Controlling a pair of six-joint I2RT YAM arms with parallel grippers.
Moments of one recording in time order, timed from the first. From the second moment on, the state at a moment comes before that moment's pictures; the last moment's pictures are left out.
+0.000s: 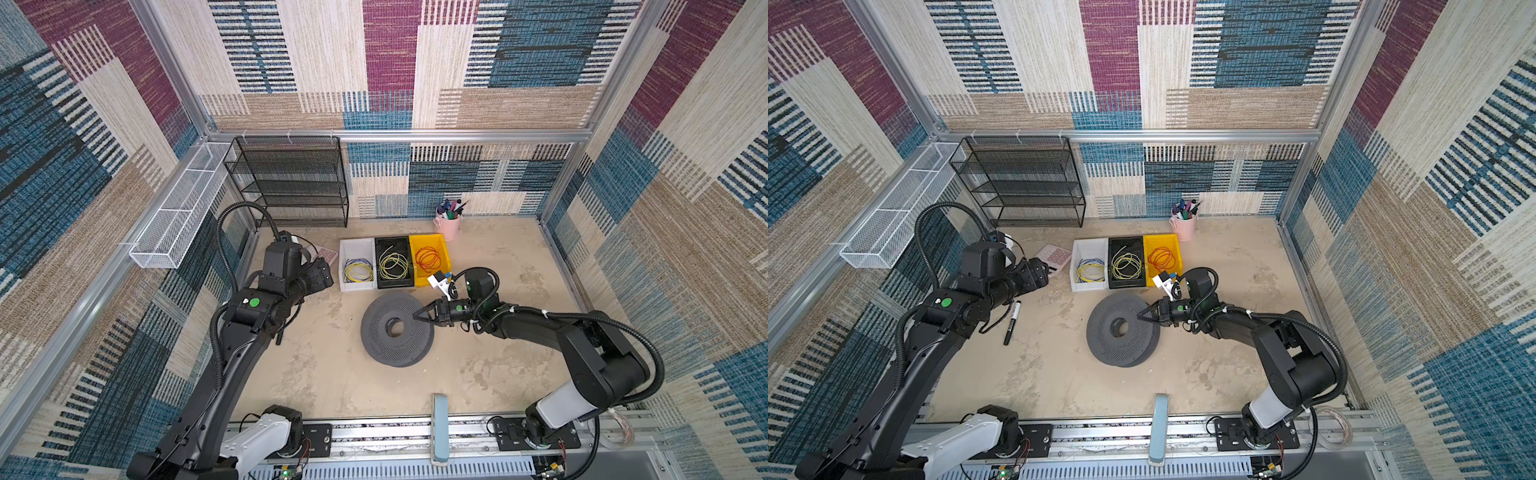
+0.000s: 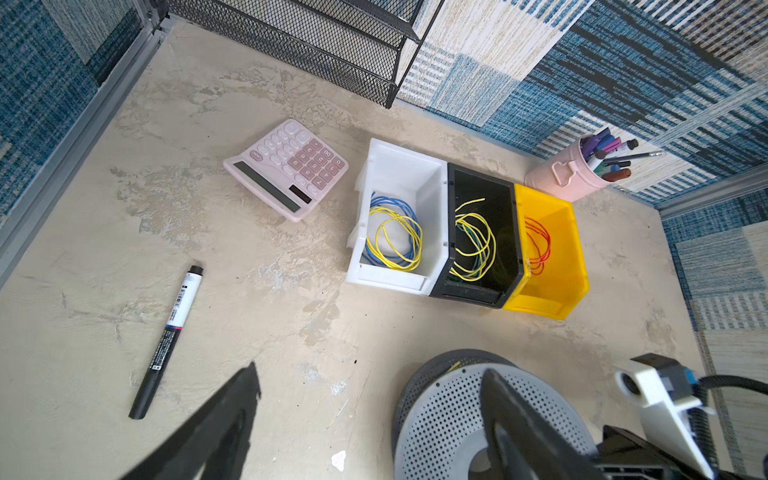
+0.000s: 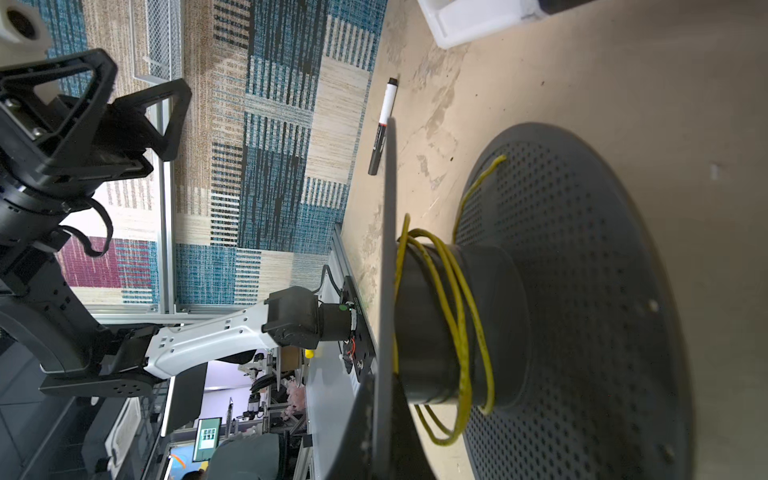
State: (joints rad) left arm -0.27 1.08 1.22 -0.80 -0.12 -0.50; right arm 0.43 1.60 0.68 0.34 -1.04 0.78
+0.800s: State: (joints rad) left arm -0.27 1.08 1.19 -0.81 -0.08 -0.50; right arm 0.43 1.76 0.70 0.42 -1.09 0.70
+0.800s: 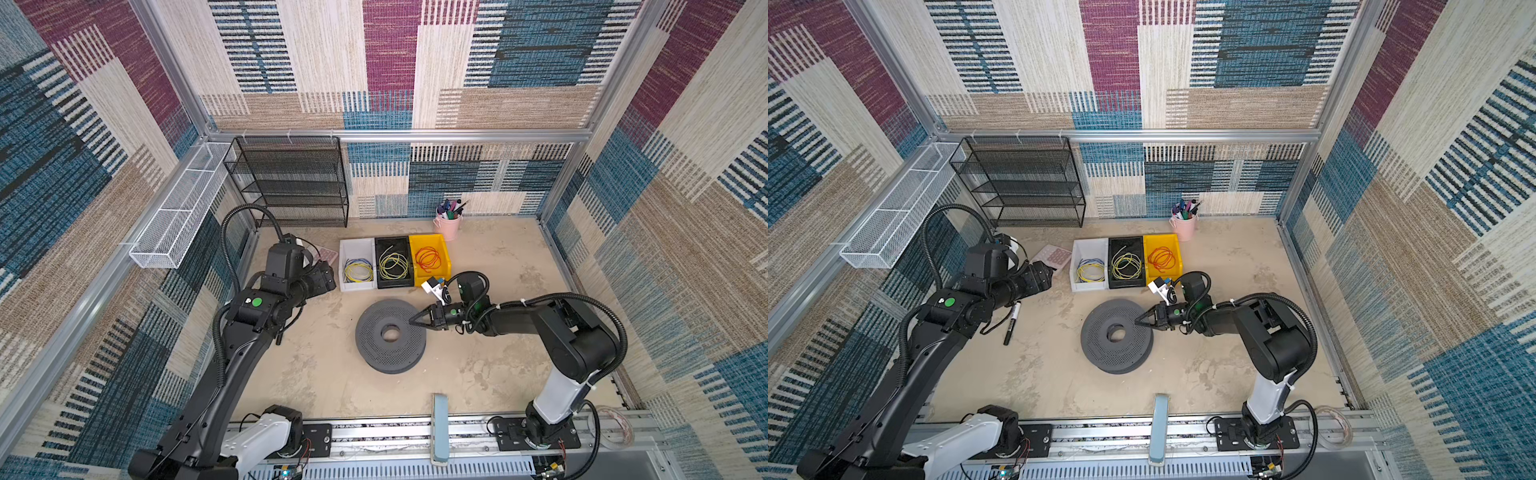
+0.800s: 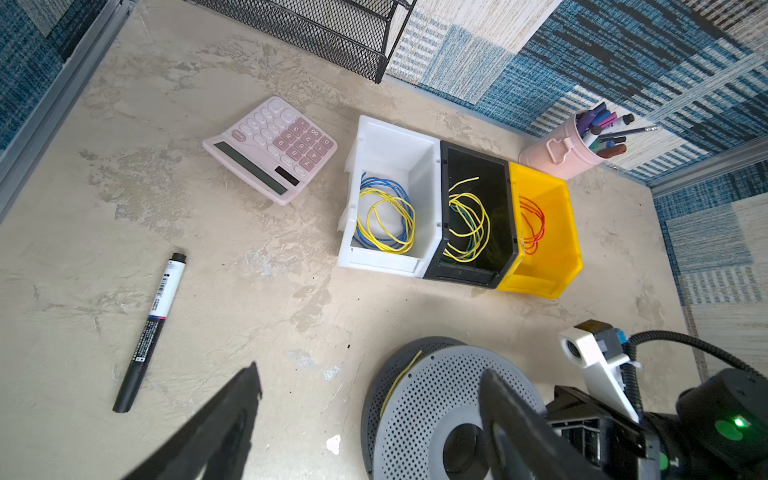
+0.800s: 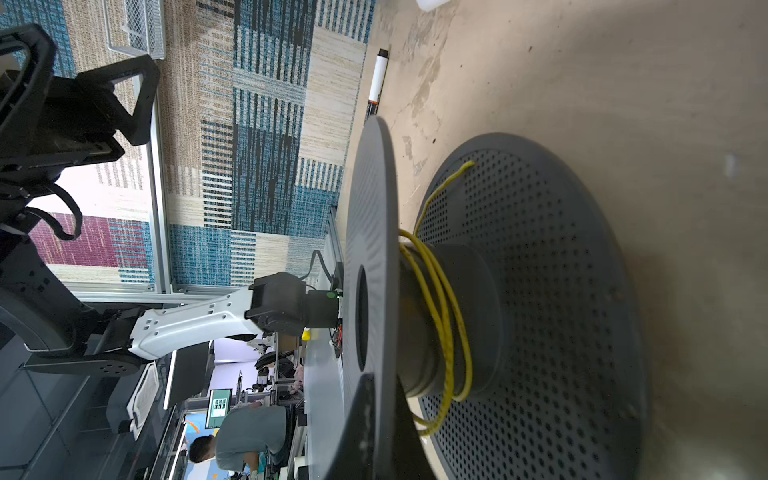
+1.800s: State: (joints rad) left arm -0.27 1.04 1.13 -0.83 -0.07 -0.50; right arm 0.33 1.39 0.97 -0.20 -0.62 0.34
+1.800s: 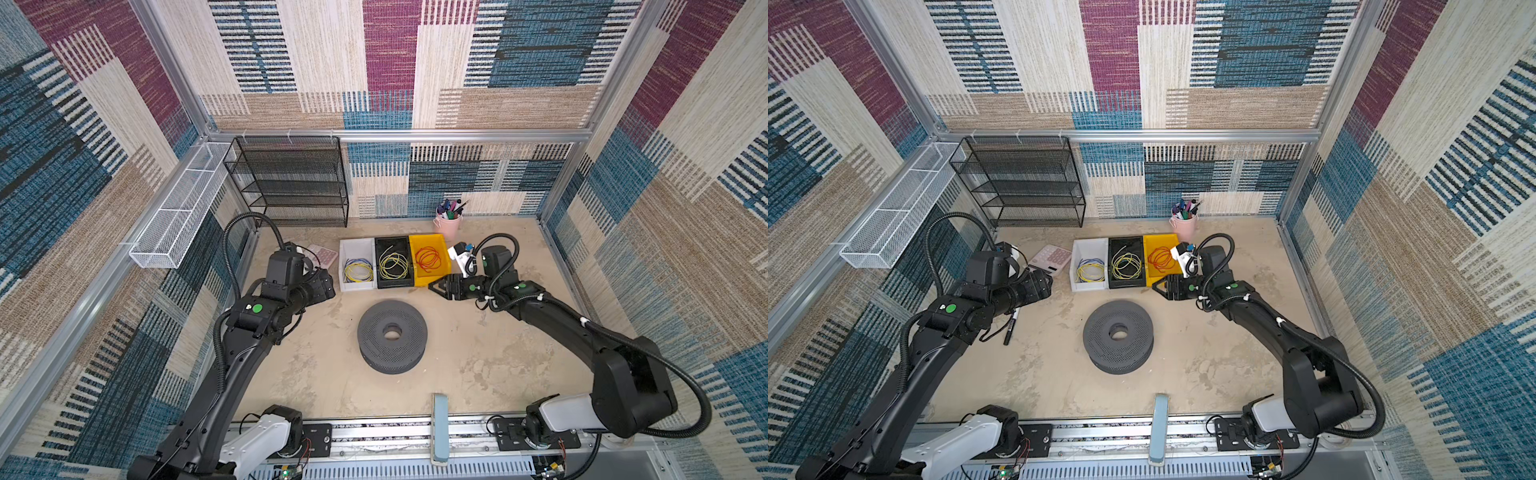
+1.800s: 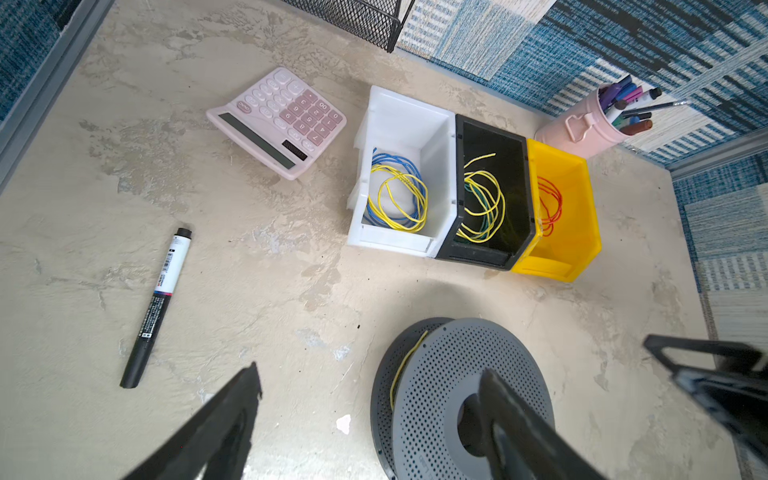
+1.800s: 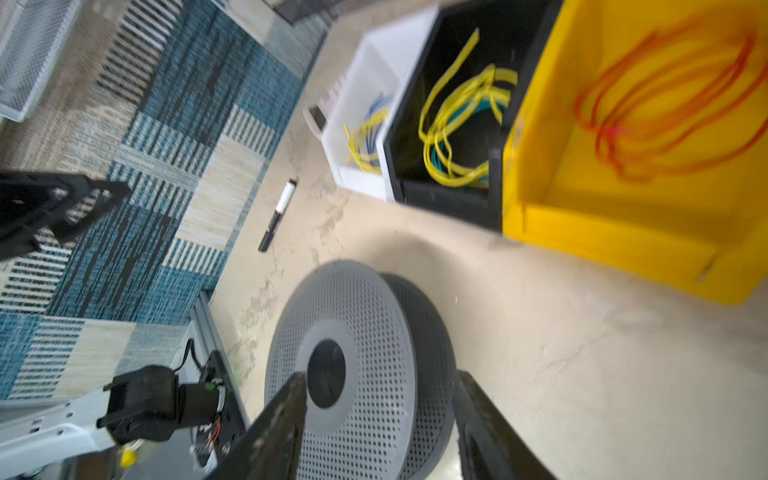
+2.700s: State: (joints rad) left arm -0.27 1.04 1.02 -0.80 -0.08 -0.48; right arm 0.39 2.07 1.84 -0.59 -0.05 0.08
